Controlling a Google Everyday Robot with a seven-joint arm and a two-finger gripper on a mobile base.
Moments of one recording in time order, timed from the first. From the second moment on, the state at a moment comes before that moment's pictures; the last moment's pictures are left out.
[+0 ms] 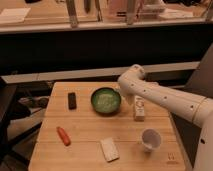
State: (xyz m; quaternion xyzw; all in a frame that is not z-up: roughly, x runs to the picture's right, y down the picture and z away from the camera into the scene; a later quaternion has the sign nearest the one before) arm 0.127 0.044 0.864 -0.16 -0.08 -0.35 0.92
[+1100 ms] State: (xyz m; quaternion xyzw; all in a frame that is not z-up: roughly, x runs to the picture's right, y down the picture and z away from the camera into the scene) arm 0.120 0.059 0.897 -0.16 -0.11 -0.40 0.89
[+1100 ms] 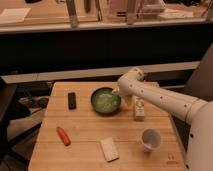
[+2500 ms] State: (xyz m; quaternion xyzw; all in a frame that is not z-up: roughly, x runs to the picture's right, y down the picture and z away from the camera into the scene) arm 0.107 0.063 0.923 -0.16 -0.14 -0.43 0.88
